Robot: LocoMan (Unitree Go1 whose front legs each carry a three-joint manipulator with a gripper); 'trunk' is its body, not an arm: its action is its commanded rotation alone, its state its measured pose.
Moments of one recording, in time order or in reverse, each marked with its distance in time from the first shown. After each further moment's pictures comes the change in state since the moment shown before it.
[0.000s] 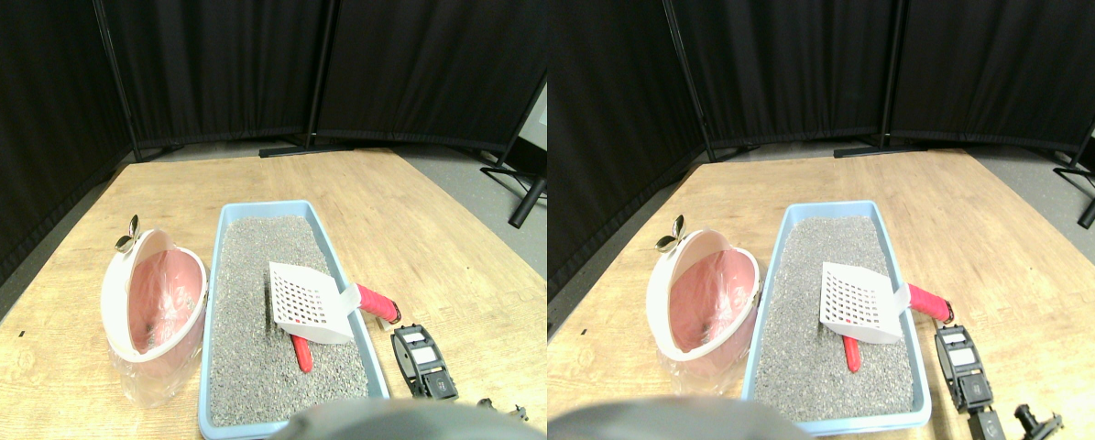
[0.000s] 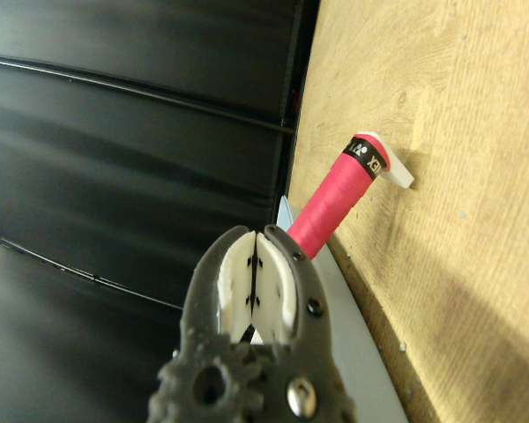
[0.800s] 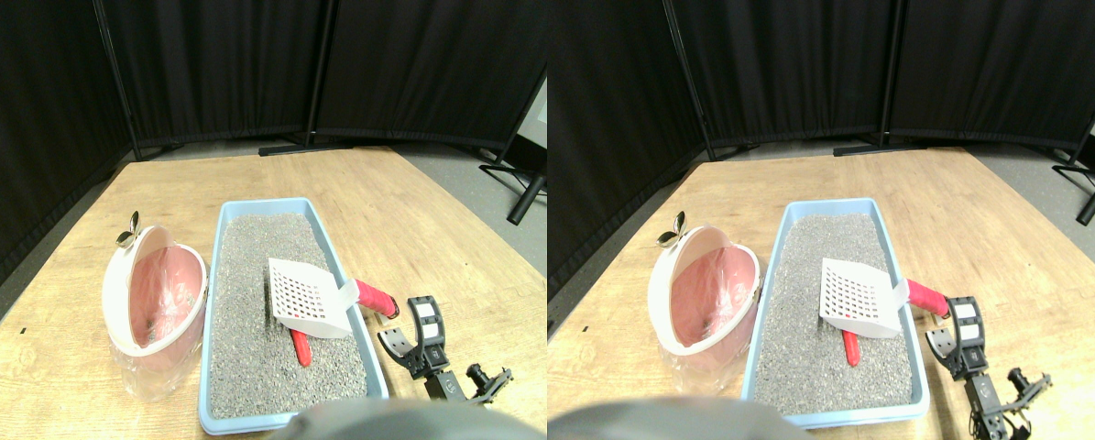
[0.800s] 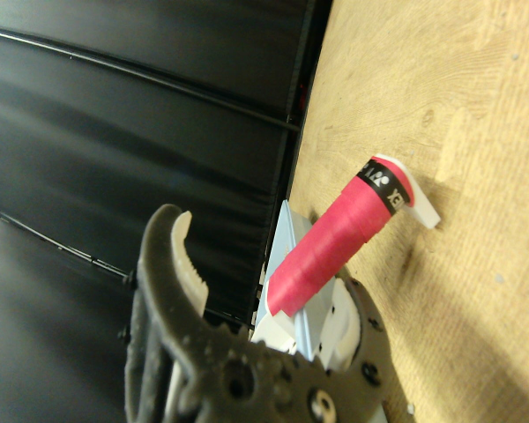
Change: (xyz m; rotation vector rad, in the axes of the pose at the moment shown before) right arm 0.021 -0.008 -0.004 0.208 -0.015 0.045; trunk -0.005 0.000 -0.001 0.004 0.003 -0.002
